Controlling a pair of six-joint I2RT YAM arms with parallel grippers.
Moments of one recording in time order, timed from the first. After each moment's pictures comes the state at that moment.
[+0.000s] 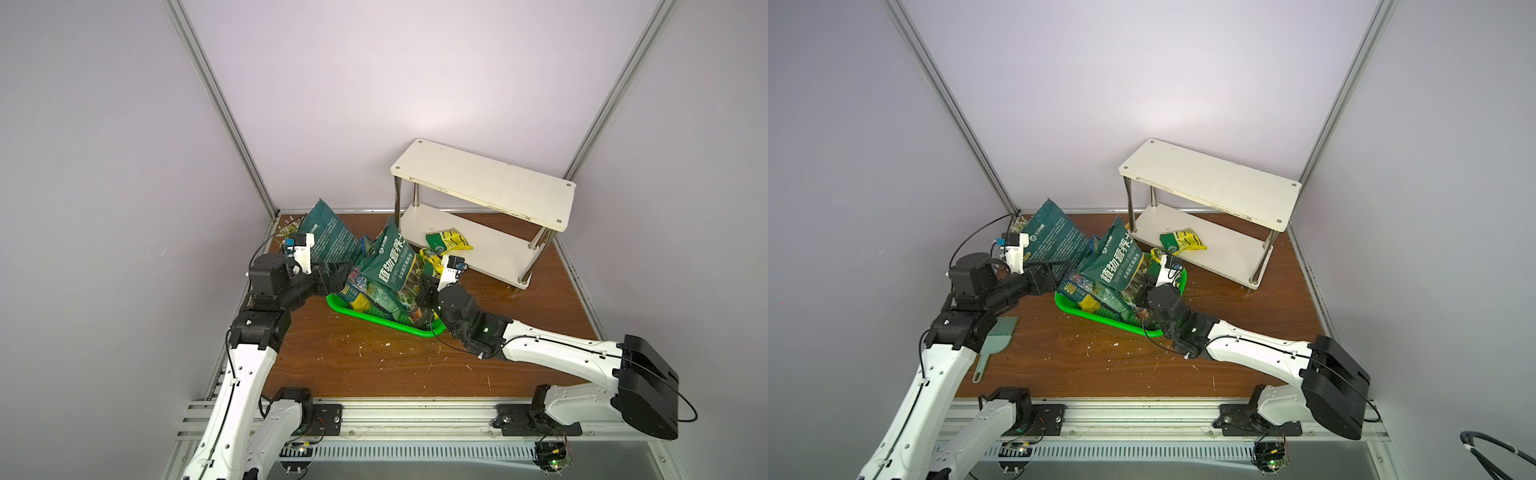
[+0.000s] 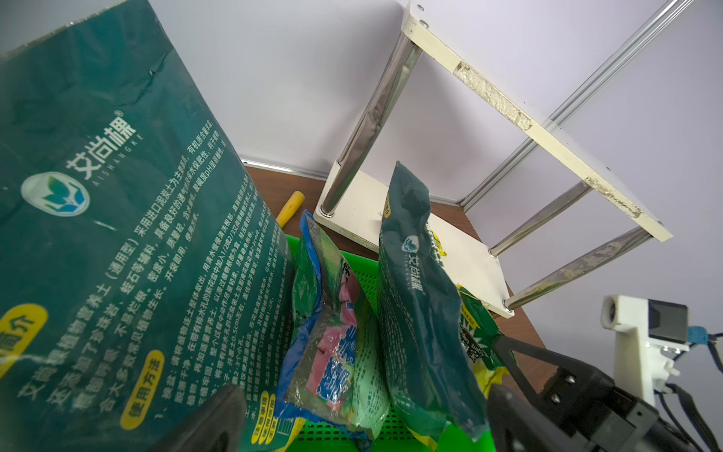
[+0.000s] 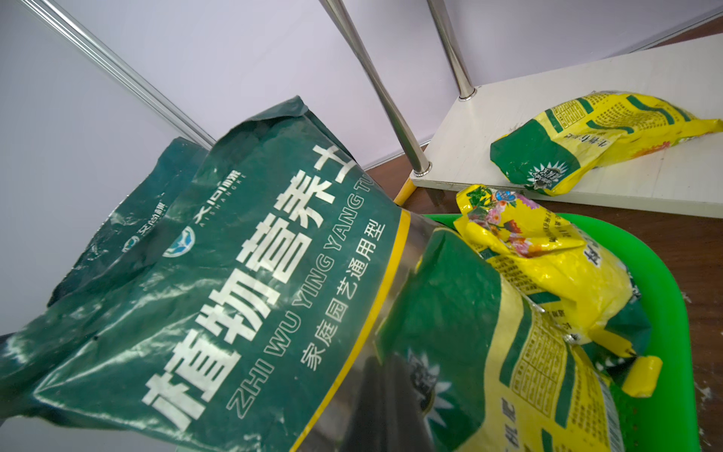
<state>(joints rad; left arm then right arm) -0.04 0.84 0.91 -0.45 0.50 -0.32 1.03 1.32 0.78 0.23 0.59 0.80</state>
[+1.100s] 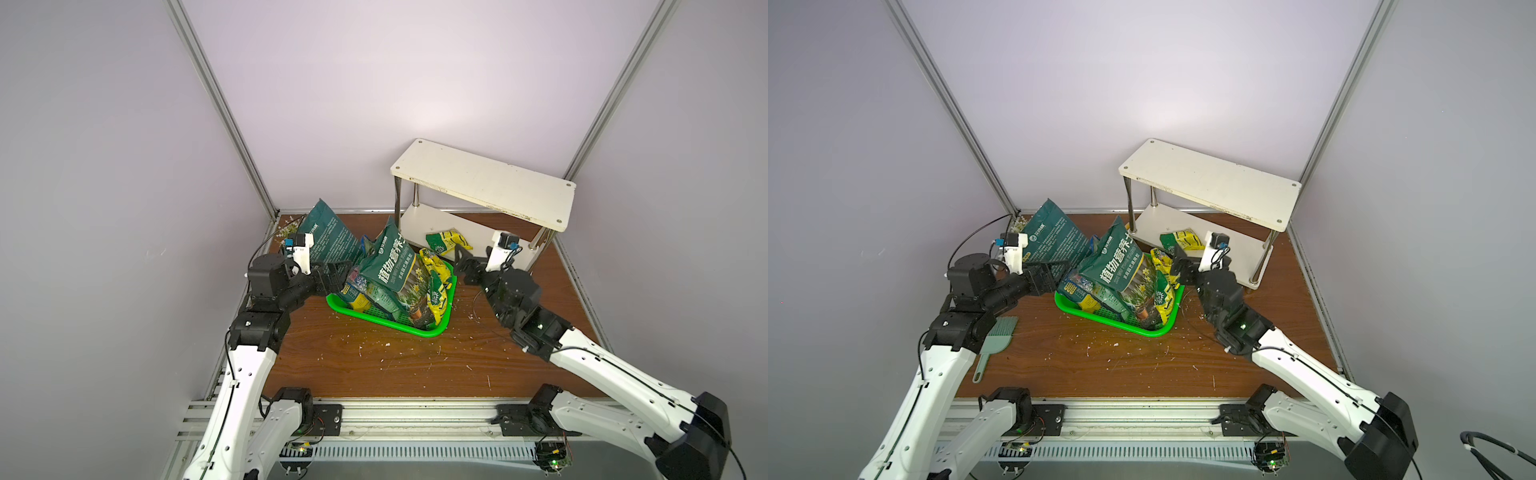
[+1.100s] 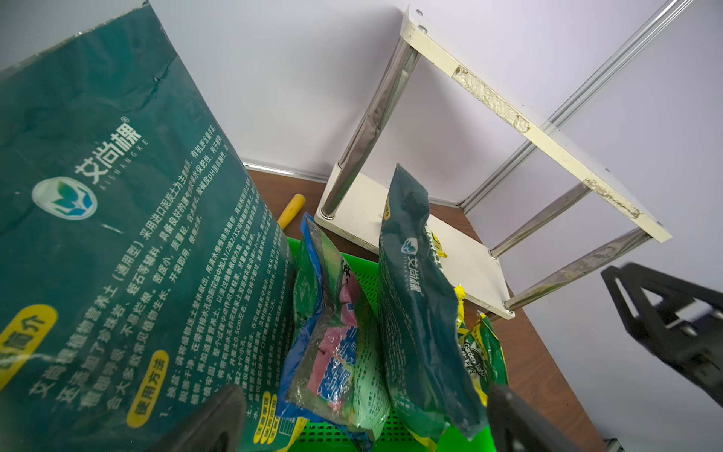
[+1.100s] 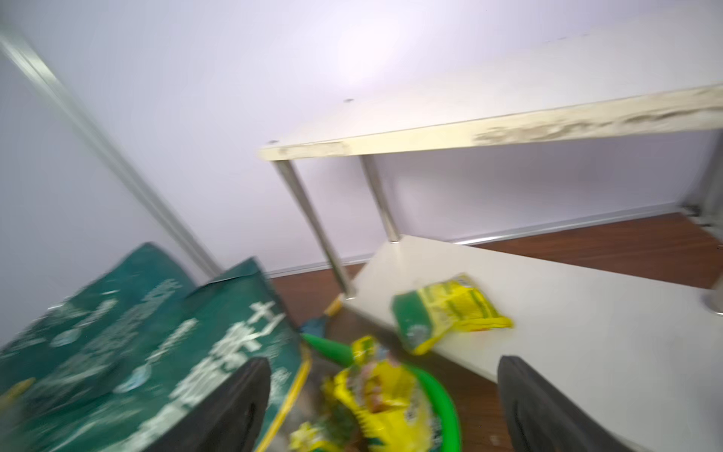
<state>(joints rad) -0.03 0.83 0.91 -0.45 0.50 -0.32 0.66 1.06 0.82 0.12 0.52 0.35</state>
